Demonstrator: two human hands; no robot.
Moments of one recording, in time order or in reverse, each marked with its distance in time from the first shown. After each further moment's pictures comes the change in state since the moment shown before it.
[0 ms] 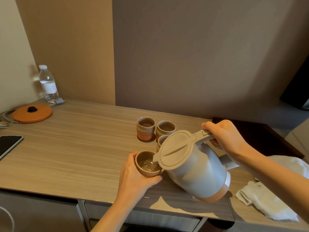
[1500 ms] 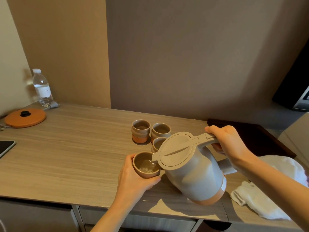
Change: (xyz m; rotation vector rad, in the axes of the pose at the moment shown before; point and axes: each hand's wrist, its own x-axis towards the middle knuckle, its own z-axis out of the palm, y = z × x) left_hand -0.001 0.014 0.007 -0.074 -0.022 -0.049; right_hand -0.011 0.013 -0.016 0.165 0.048 0.069
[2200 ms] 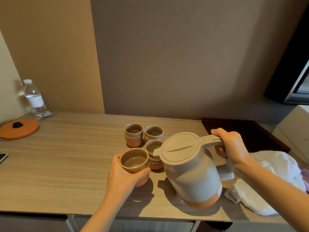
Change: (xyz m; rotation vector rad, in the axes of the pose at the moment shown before) left_hand 0.014 0.016 -0.003 -0.114 0.026 -0.089; right_hand -0.005 0.030 -0.026 0.213 0.168 0.141
